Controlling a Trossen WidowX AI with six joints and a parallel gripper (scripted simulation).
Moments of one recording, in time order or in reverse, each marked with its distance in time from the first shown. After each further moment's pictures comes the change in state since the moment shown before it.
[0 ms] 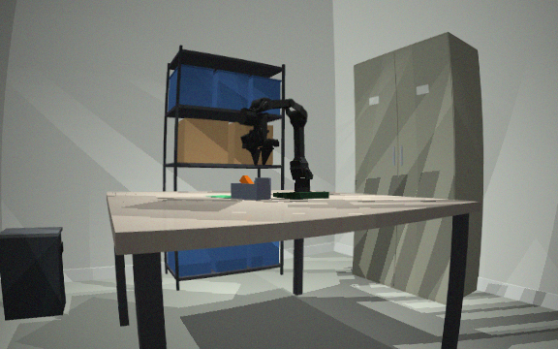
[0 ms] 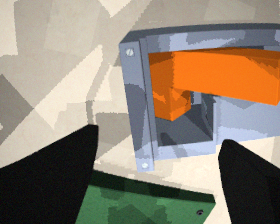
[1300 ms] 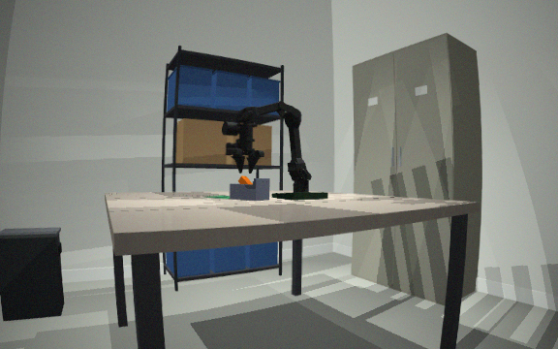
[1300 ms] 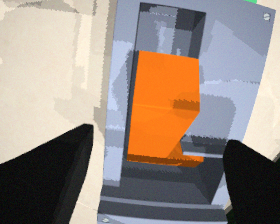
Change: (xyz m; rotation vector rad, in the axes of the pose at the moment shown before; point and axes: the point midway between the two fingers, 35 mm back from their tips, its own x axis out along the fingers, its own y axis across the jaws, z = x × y) arm 0.031 -0.063 0.022 1.329 0.003 -0.012
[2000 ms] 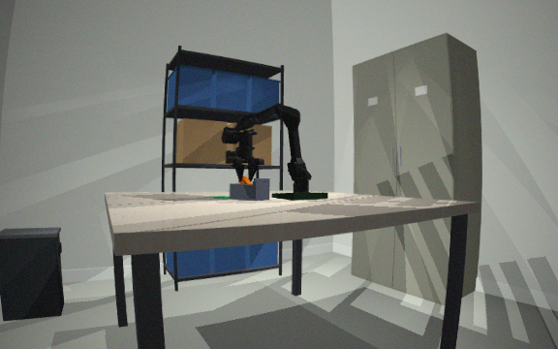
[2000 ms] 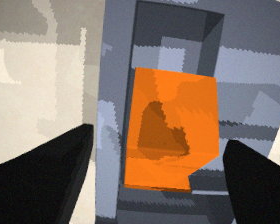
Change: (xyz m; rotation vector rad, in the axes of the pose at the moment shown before) arm 0.034 0.000 0.000 0.007 0.000 -0.001
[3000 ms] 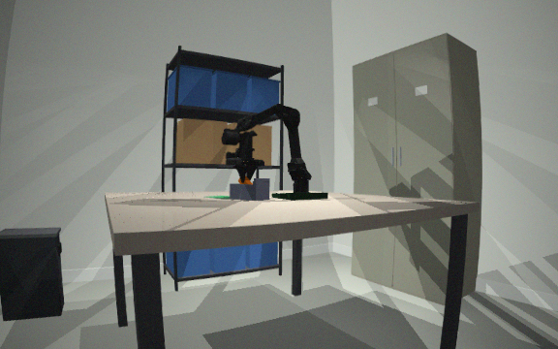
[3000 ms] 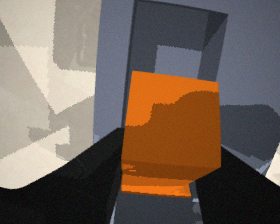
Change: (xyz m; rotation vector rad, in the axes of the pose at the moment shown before) arm 0.006 0.000 0.000 0.000 0.000 -0.001
